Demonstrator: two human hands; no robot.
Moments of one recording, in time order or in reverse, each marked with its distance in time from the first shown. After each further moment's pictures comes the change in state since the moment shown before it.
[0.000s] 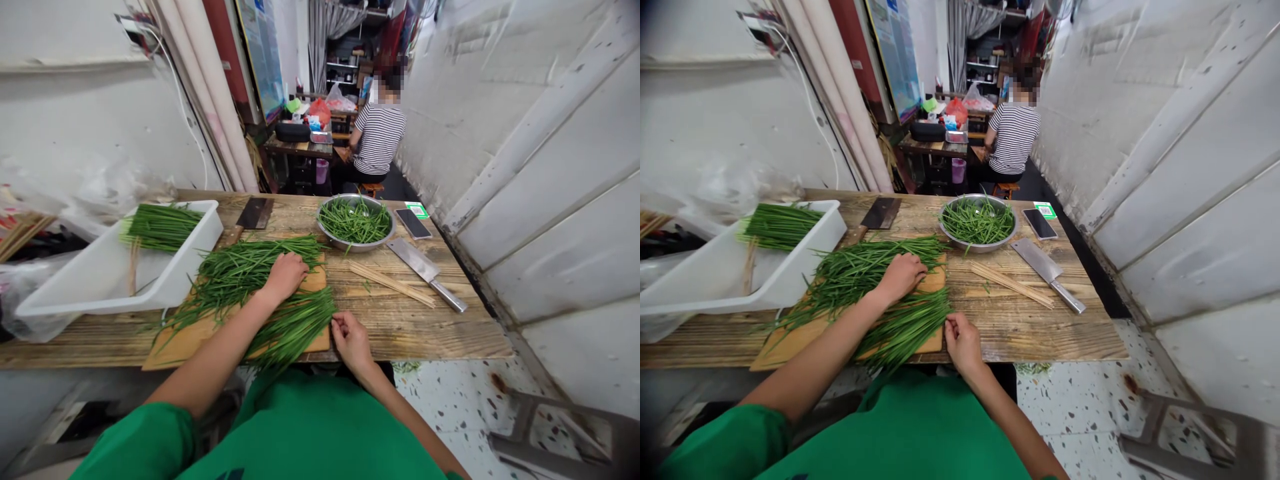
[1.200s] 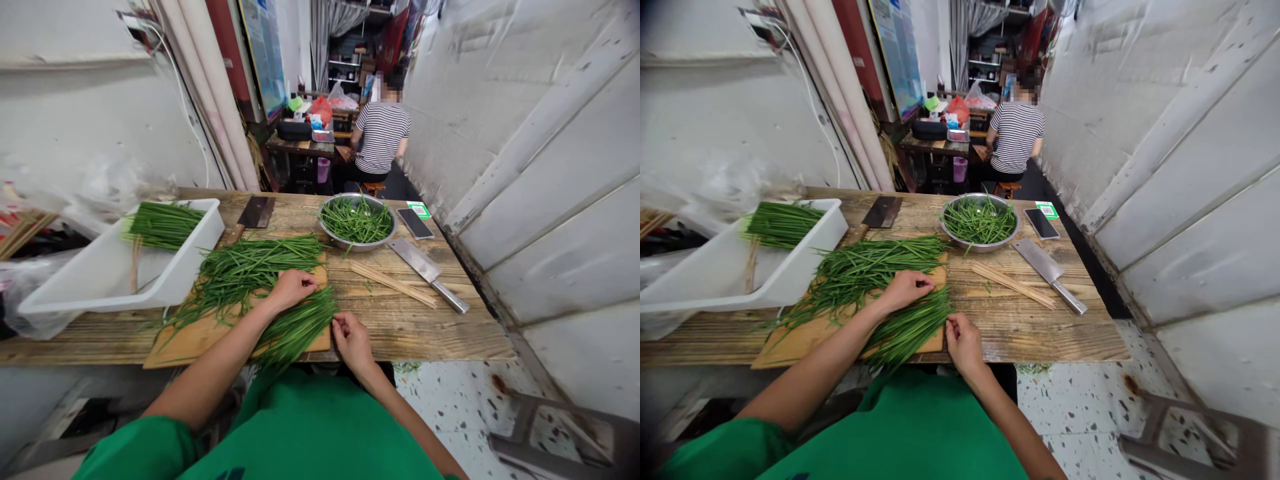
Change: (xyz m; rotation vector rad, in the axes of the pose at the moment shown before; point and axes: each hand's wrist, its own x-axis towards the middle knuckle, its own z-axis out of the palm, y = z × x) left_hand -0.018 0.014 0.016 -0.602 -0.081 -0.225; right_hand 0.000 0.001 0.000 -0.030 0.006 -0.011
